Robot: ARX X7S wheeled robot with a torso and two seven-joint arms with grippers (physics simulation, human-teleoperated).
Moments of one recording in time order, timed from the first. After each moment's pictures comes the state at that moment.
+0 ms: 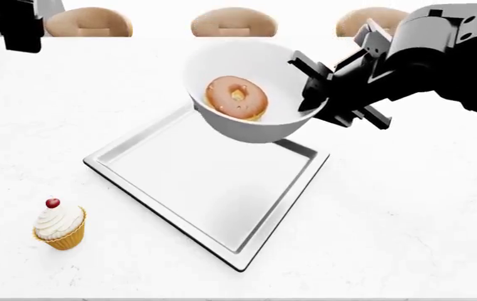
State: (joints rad) left arm -1.66 -0.87 0.63 0.16 -1.54 -1.23 -1.08; right arm 1.76 0.40 -1.26 1.03 2.59 1.01 0.84
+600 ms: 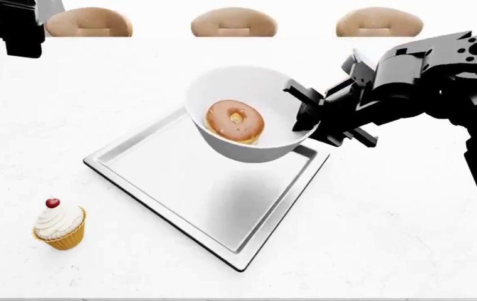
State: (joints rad) left arm -1.64 -0.88 0.65 0.16 -1.52 -1.21 -1.07; right arm 1.73 0.30 -1.40 1.26 2.44 1.11 0.52
